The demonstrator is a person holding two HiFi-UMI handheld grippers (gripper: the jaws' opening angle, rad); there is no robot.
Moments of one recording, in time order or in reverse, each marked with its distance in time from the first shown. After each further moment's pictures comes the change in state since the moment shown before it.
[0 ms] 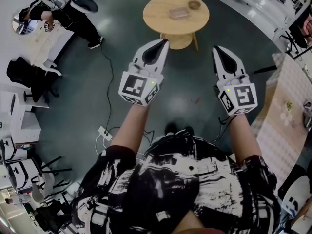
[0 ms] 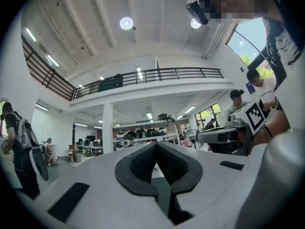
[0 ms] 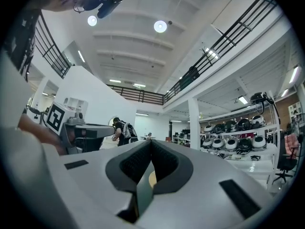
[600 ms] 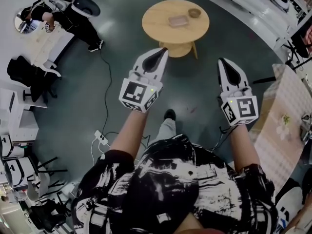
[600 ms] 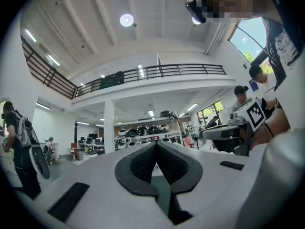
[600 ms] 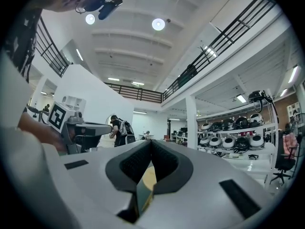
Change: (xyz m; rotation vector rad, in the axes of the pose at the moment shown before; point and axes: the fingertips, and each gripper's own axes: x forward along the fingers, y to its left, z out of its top) left arm 0.037 0.007 -0.014 -0.005 0.026 0.020; right arm 0.001 -0.051 -0.014 0.002 0.029 -0.016
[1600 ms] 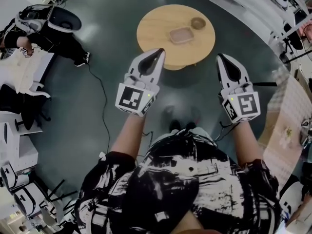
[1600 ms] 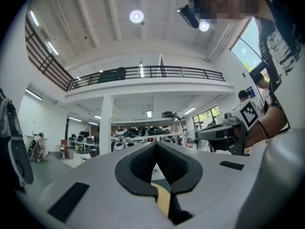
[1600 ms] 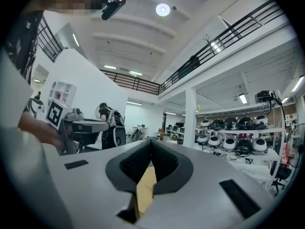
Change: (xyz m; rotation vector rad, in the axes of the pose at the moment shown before) left arm 0.163 0.263 -0.072 -0.052 -0.039 -0.089; right arm 0.311 -0.058 -0.037 -0.067 0.097 -0.047
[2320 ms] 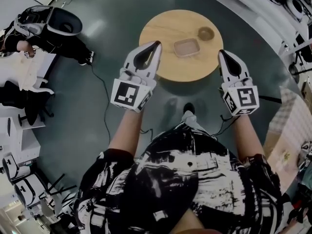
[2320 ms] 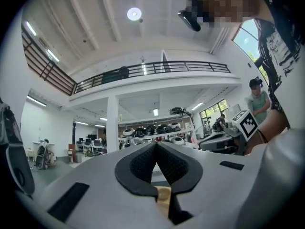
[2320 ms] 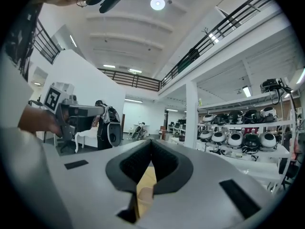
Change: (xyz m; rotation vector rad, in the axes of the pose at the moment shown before) left arm 0.134 0.080 -0.037 0.049 0.028 0.092; right arm 0.131 -0.122 -0.080 0.036 0.024 0.041
